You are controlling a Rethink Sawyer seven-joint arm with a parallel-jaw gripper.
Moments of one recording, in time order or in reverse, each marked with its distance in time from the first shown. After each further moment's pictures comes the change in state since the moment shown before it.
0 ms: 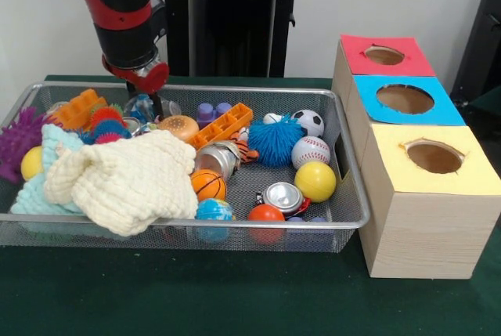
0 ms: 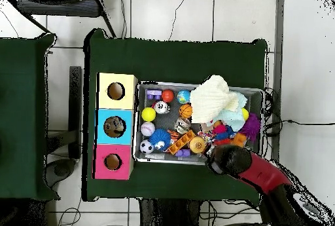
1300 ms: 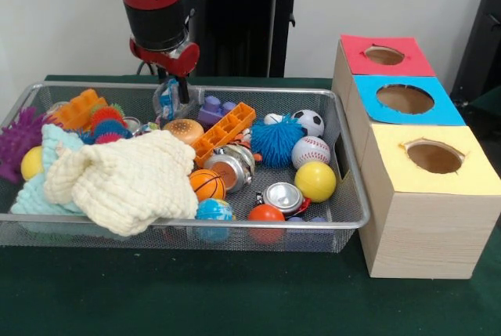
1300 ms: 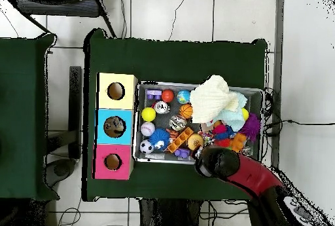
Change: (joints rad) arm 0.049 -0.098 0.036 0.102 0.017 0.001 0.000
